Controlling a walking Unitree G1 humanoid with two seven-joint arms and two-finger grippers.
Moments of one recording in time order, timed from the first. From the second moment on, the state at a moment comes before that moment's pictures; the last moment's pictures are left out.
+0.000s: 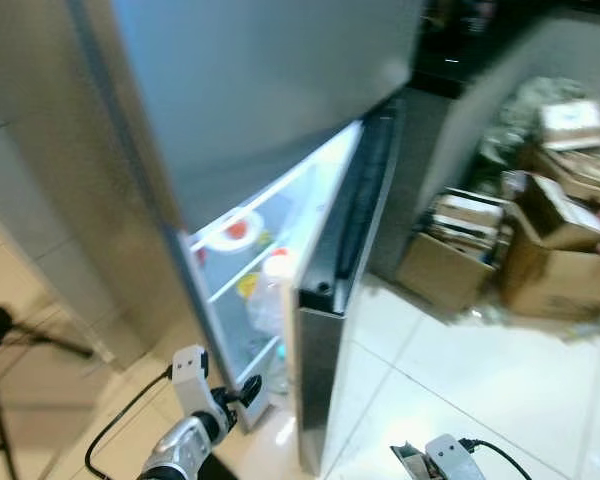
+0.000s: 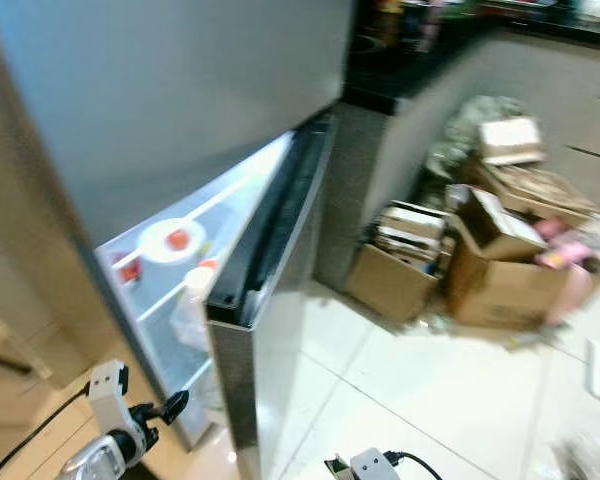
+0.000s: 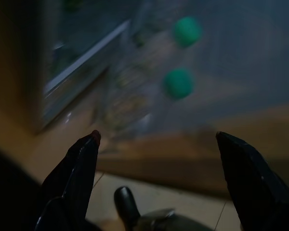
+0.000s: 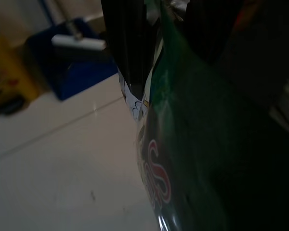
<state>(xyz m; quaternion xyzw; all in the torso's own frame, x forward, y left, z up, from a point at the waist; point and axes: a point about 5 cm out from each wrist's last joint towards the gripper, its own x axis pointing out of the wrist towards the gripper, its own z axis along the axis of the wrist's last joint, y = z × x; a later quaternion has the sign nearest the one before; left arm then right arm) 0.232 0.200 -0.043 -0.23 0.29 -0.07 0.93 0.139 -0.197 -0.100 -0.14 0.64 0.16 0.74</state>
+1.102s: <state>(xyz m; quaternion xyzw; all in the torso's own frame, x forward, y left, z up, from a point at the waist) 0.274 0.124 -0.004 -0.06 0.22 -0.35 0.91 0.142 -0.199 -0.099 -0.15 0.63 0.16 0.75</state>
